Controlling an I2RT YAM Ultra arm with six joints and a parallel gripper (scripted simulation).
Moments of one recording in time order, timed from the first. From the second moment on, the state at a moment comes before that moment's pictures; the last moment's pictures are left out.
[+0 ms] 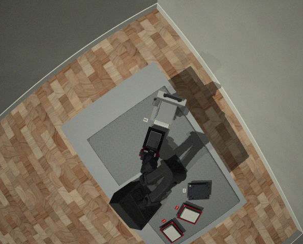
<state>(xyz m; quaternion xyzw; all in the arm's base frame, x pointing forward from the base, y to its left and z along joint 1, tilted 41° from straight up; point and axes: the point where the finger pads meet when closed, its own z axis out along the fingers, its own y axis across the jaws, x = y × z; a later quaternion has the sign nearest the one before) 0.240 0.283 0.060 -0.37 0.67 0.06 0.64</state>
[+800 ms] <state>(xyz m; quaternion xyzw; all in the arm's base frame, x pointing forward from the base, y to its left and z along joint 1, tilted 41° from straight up) 0.231 0.281 0.070 -0.37 0.67 0.06 0.64</state>
